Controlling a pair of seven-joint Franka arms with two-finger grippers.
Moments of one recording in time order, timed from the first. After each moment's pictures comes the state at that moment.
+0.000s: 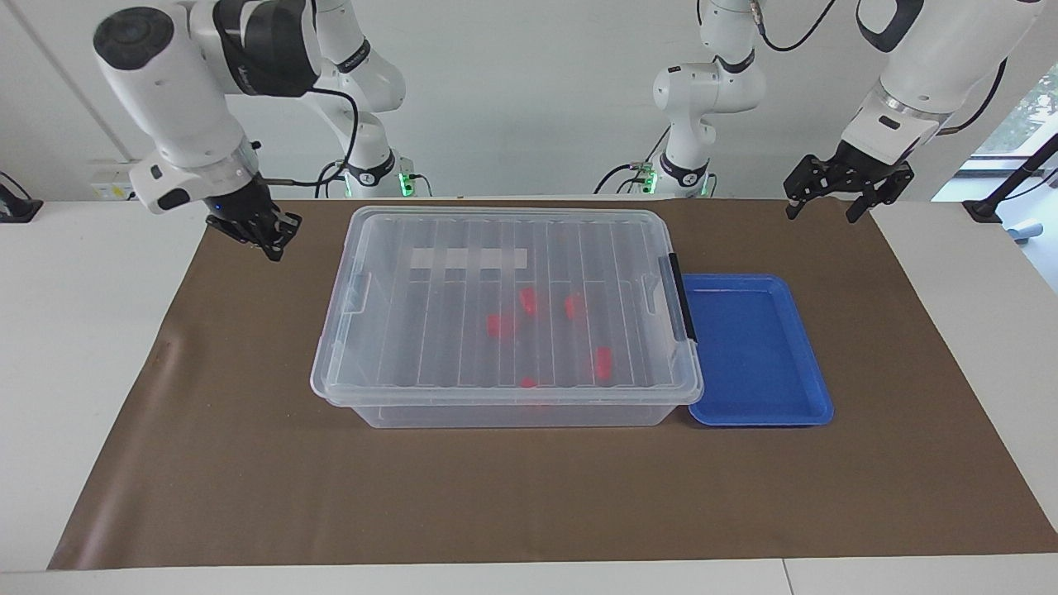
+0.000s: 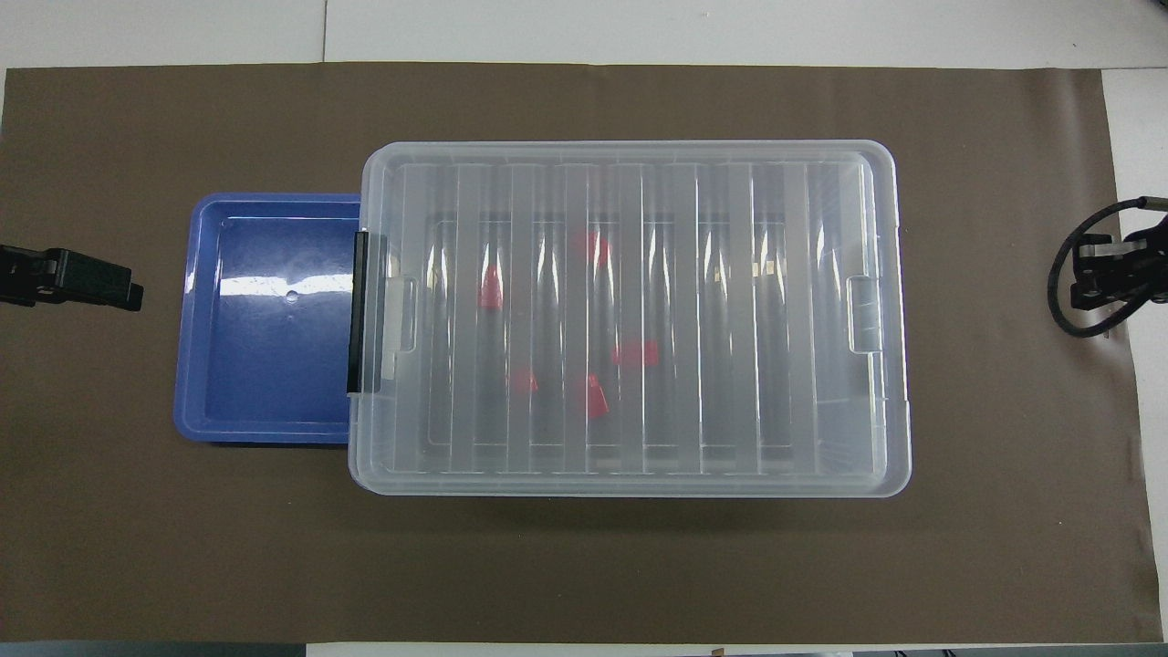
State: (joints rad) left arm -0.05 -0.04 -0.02 -1.59 -0.04 1.52 0.06; right arm -0.10 0.03 0.08 -1.50 -0.04 1.41 0.14
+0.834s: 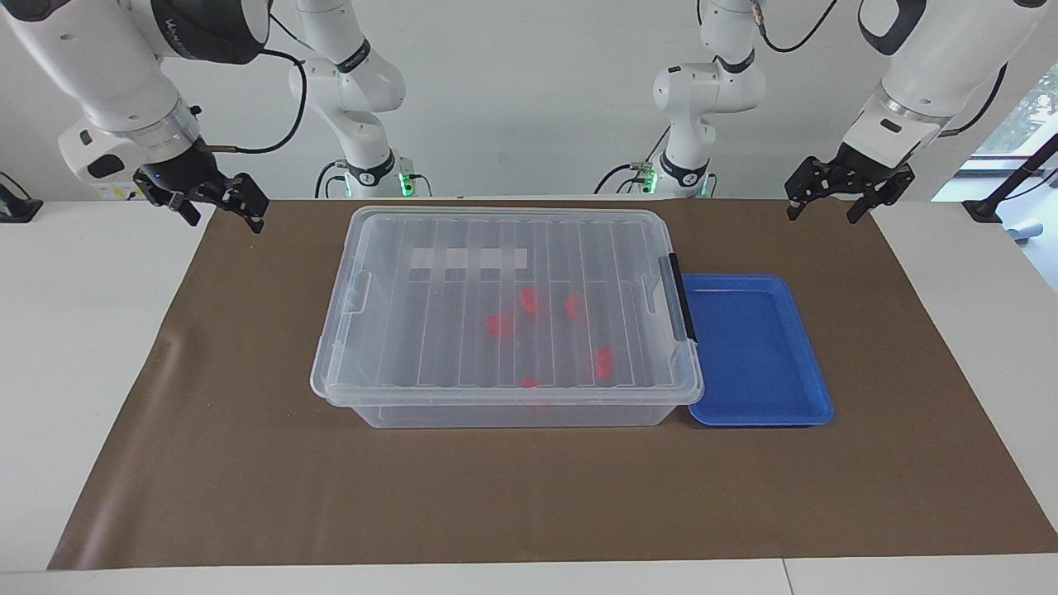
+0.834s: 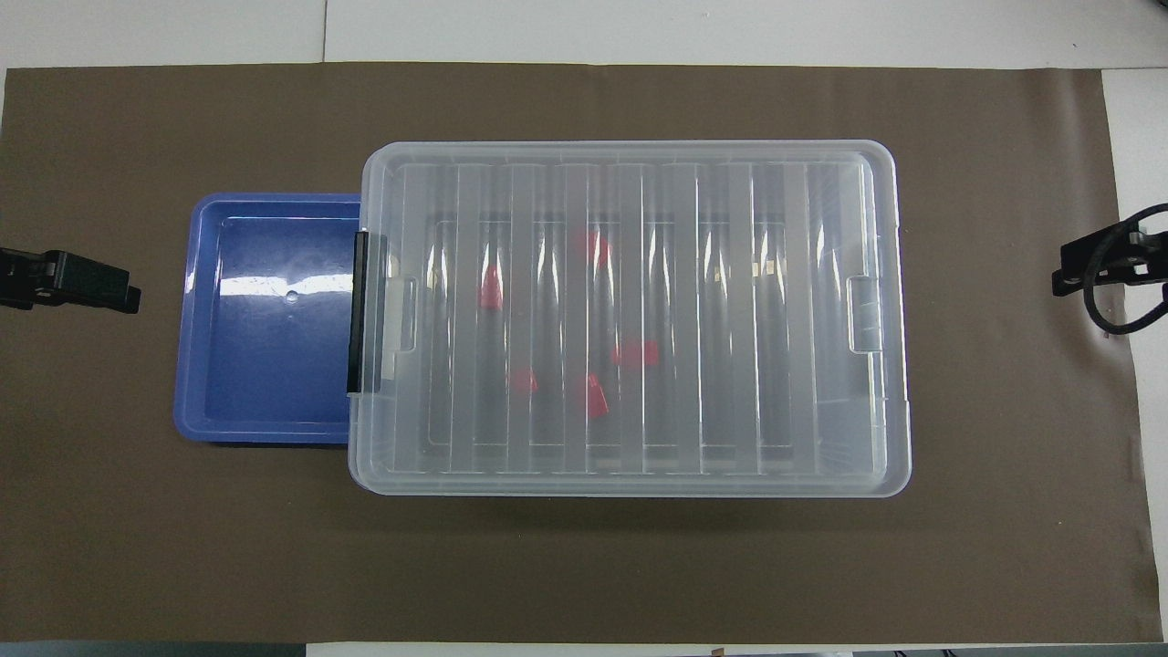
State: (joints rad) left arm -0.05 -0.04 -0.02 -1.60 -0.03 1.52 0.06; right arm -0.10 0.04 0.02 -1.53 -0.02 1.46 0.06
